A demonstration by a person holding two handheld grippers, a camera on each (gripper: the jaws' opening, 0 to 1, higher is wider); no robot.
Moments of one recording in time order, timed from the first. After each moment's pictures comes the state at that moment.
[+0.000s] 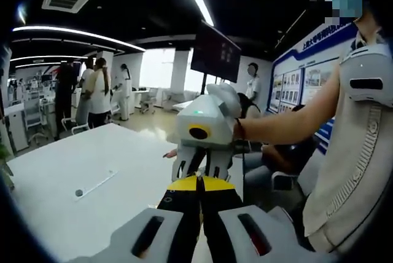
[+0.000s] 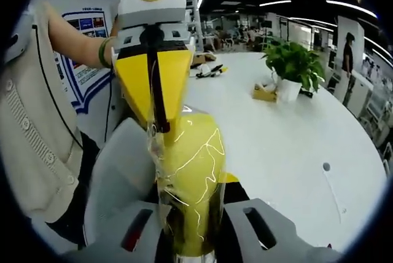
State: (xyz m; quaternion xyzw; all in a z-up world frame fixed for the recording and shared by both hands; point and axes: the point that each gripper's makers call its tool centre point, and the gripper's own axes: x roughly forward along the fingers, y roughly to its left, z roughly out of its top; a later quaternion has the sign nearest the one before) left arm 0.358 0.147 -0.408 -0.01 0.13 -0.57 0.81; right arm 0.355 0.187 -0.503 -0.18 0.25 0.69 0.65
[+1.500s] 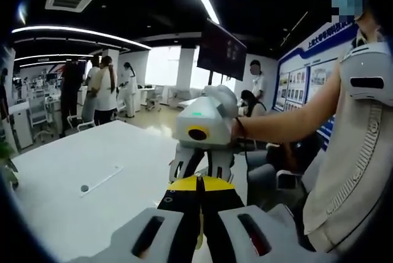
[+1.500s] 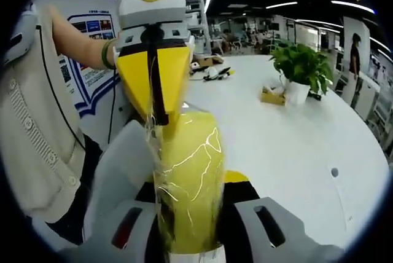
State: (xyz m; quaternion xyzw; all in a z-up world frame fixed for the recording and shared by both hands) left arm 0.363 0.162 -0.413 0.00 0.14 -0.56 0.82; right arm 0.354 0.200 -0.509 -0.17 0.25 0.72 0.63
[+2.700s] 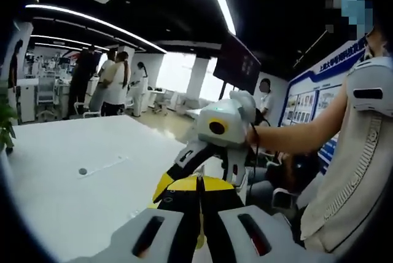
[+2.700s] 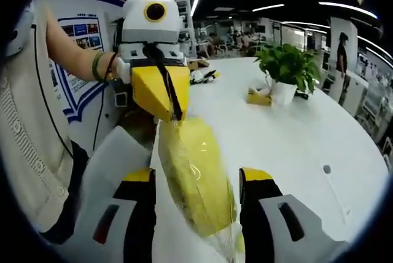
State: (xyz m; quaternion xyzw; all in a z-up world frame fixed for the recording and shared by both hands) left arm 0.372 0.193 -0.435 -0.10 0.15 -0.52 0.83; right arm 0.371 0.211 -0.515 -0.16 0.24 0.68 0.68
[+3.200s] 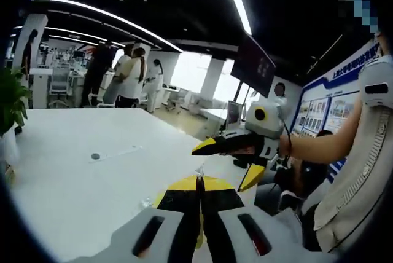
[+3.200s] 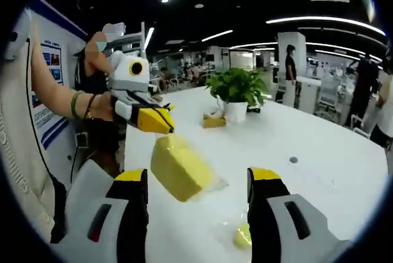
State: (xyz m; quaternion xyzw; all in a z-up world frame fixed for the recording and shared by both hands) left arm 0.385 0.224 -0.477 -0.11 0.17 -0.47 0.86; right arm 0.385 0.158 -0.485 -0.01 0.15 0.52 0.84
